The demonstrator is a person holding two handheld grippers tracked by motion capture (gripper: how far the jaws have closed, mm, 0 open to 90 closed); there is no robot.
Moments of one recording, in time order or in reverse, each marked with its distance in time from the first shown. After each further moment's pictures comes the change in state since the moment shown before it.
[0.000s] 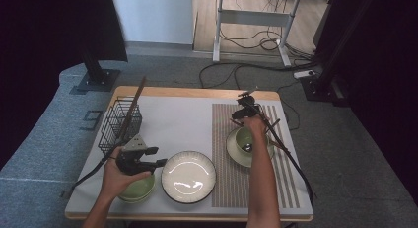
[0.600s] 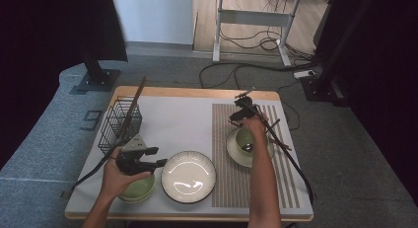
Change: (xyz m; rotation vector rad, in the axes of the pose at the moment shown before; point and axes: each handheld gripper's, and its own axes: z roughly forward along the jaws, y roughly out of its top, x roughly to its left) left arm -0.001 0.000 -0.001 -0.001 -0.005 -0.001; right arm 0.008 -0.001 -0.002 -0.004 0.026 -0.090
